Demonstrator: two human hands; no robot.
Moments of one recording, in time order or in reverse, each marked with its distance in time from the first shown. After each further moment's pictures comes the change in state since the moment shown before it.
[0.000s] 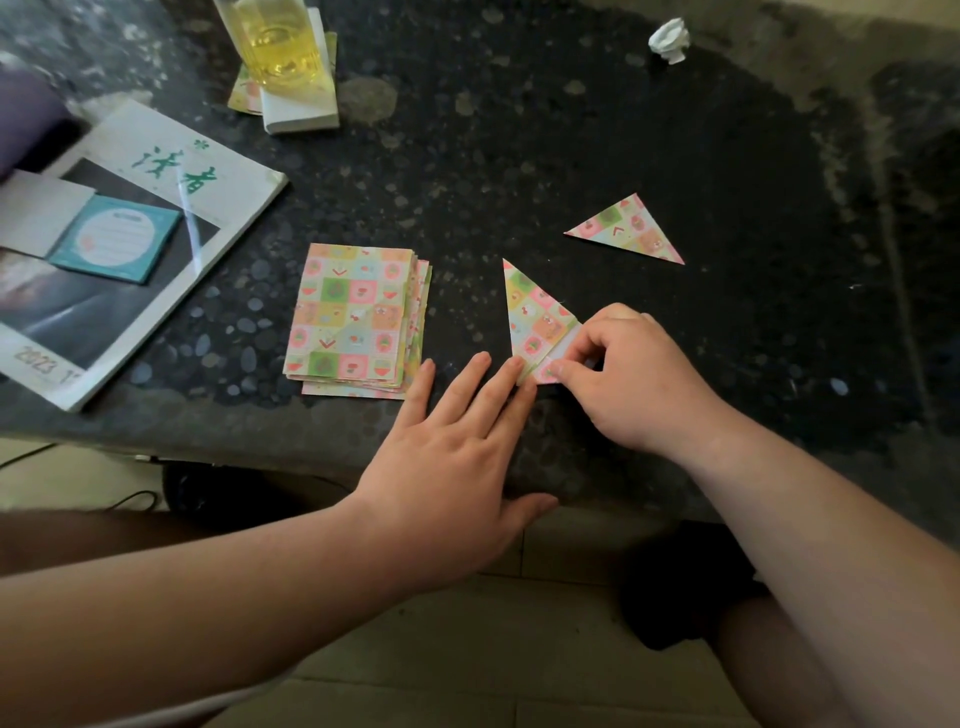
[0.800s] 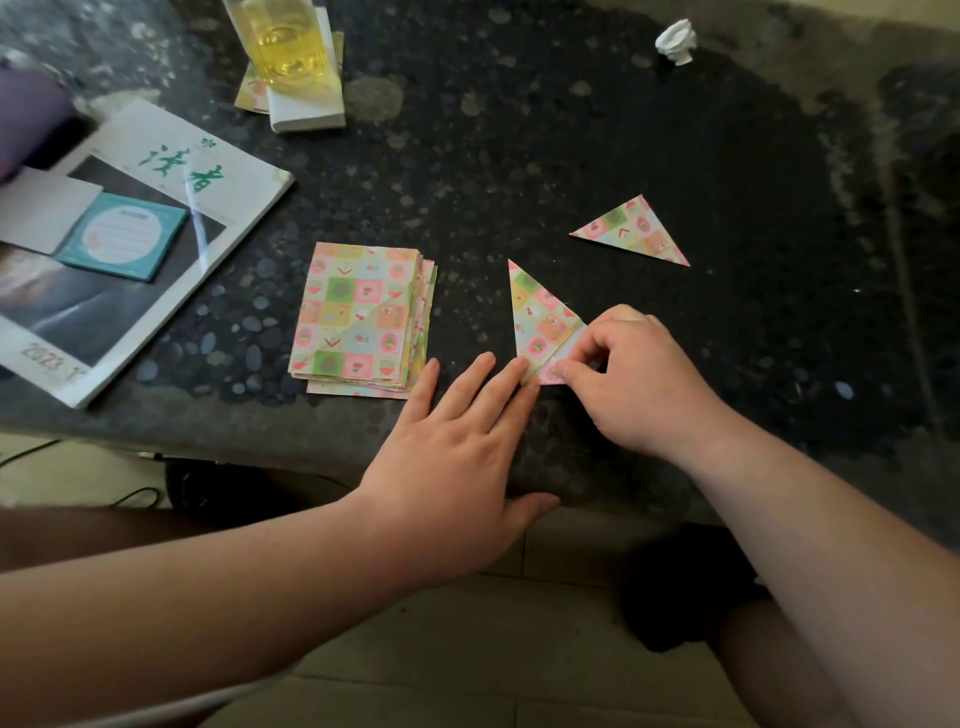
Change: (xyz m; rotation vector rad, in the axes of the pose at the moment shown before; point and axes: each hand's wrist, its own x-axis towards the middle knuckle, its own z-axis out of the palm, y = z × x) left_hand 0.001 -0.001 -0.004 -0.020 -0.044 -0.007; right_hand -0.003 -0.004 -0.001 -0.001 0.017 -0.002
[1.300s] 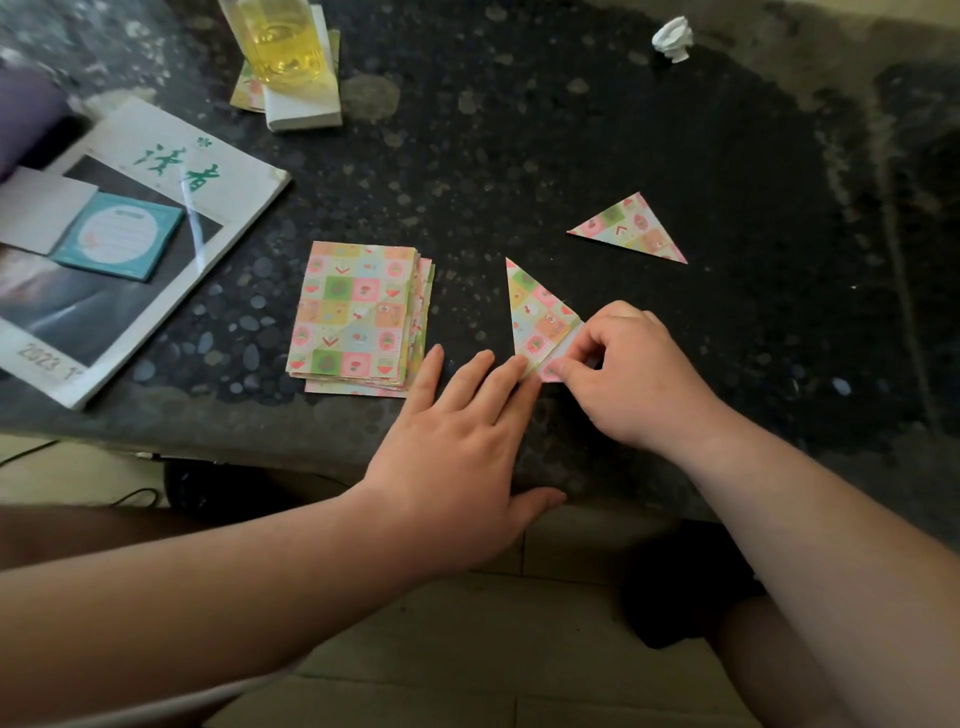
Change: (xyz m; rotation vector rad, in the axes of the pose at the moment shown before) left_hand 0.004 0.002 -0.009 0.024 0.000 0.002; right_hand 0.000 -0.004 -0.001 -0.018 -0.014 0.022
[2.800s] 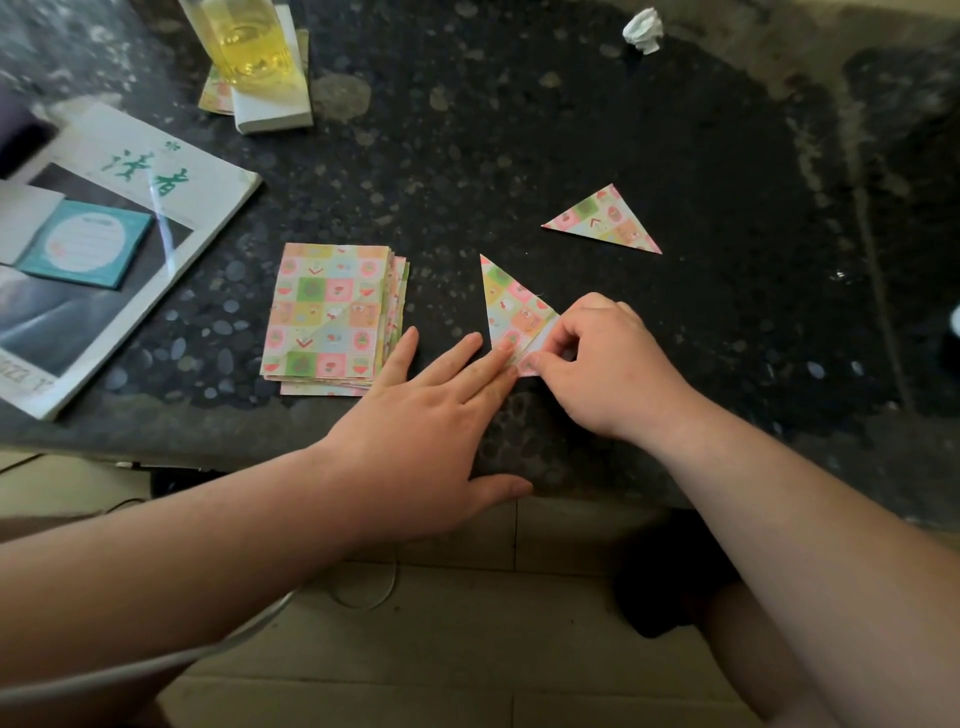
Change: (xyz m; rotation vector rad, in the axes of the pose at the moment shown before) left_hand 0.011 -0.014 -0.021 0.030 -0.179 0.077; right_hand 0.000 0.001 -0.002 0.013 -0.010 -0.013
